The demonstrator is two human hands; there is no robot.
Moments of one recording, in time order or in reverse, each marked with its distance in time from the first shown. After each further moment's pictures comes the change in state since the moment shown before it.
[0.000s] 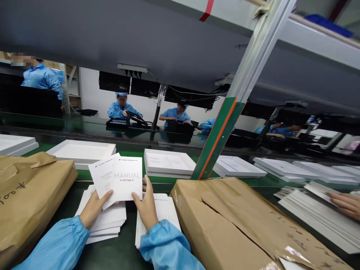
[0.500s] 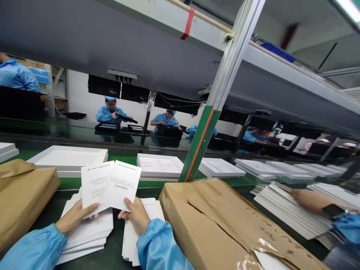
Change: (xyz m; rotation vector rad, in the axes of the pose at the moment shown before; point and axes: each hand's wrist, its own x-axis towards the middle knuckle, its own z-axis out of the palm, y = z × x) left_hand 0.006 -0.003 -0.014 0.080 -0.195 -0.107; right_hand 0.001 0.016 -0.005 0.638 -0.240 0.404
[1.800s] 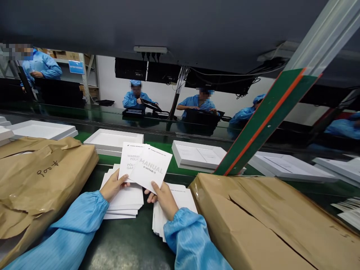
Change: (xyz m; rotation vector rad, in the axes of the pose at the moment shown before) left_hand 0.011 -0.014 -0.010 -0.099 0.077 0.100; right_hand 0.001 0.000 0.006 -0.256 -0.014 -0.013
